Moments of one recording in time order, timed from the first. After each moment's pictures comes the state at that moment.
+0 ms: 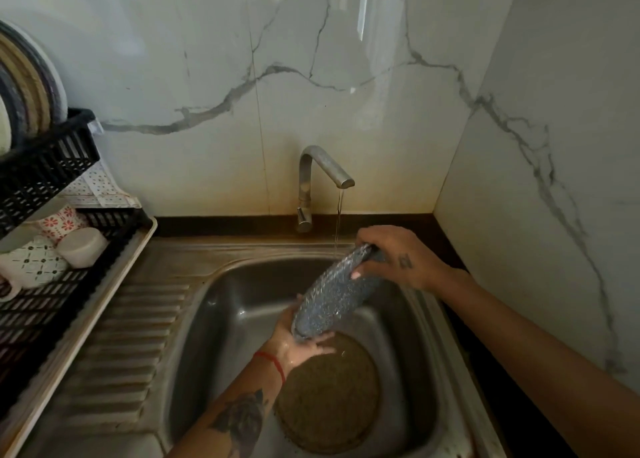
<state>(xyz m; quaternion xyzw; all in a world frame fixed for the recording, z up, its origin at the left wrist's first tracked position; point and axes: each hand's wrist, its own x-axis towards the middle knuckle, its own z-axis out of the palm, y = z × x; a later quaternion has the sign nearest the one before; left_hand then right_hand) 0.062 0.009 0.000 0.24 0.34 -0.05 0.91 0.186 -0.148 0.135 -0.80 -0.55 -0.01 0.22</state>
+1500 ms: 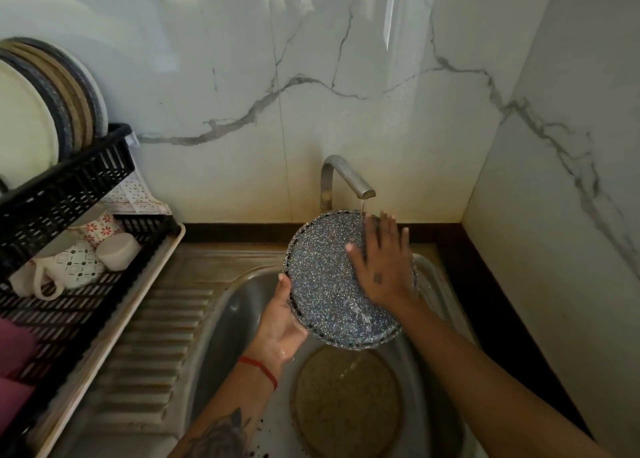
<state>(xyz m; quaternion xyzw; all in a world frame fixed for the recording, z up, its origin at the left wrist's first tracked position) 0.047 0.036 0.050 0.31 0.25 0.09 0.91 0.196 -0.079 0.063 -0.93 -0.31 -0.10 0.17</state>
